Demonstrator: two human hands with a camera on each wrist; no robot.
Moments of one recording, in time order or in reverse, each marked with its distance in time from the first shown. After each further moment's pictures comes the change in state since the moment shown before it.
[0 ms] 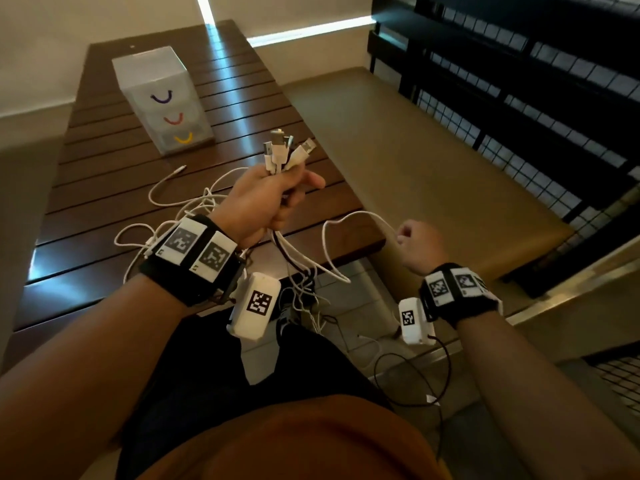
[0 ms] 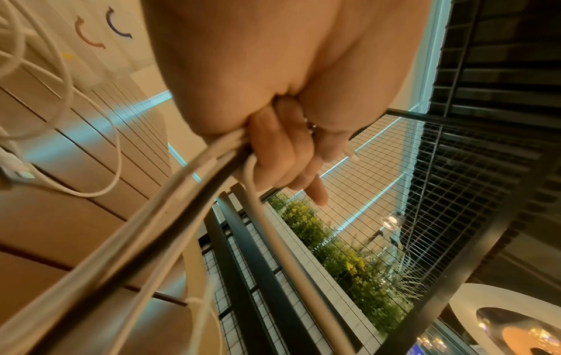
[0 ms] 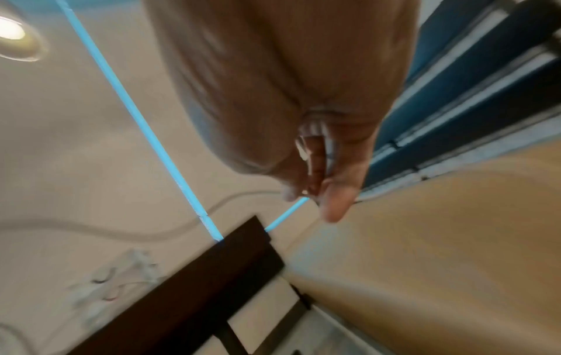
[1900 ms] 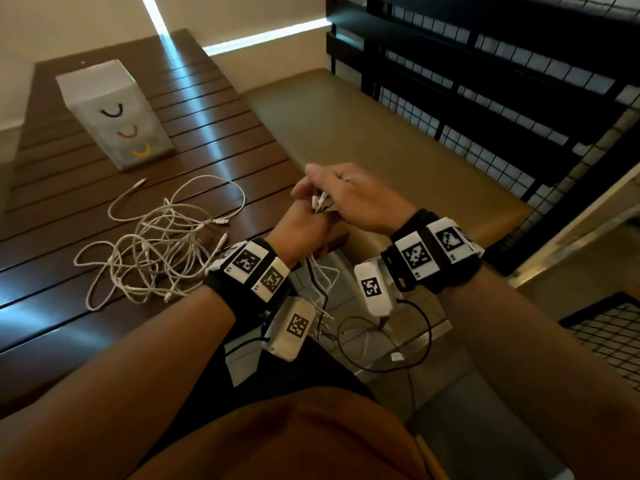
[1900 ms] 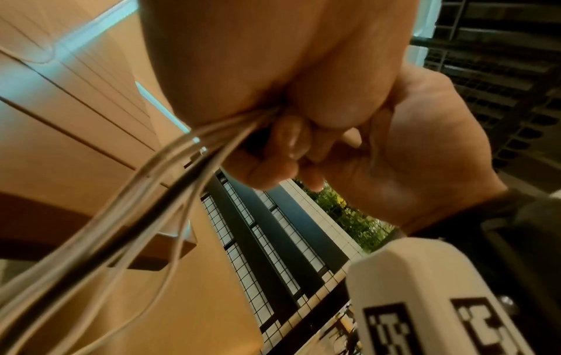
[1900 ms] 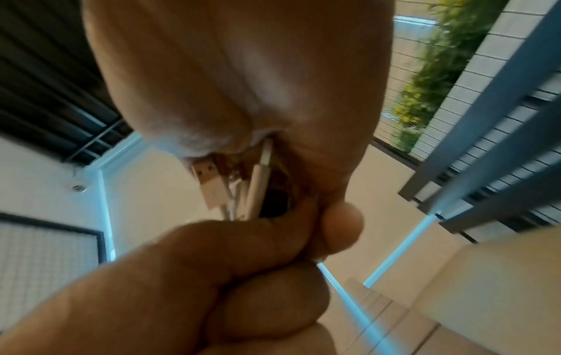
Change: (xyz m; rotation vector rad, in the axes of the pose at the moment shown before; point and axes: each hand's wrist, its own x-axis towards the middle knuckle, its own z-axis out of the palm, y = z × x) left_hand 0.006 -0.023 0.101 0.201 -0.111 0.087; right_hand -0.070 -0.098 -0.088 0.412 -0.282 -0.522
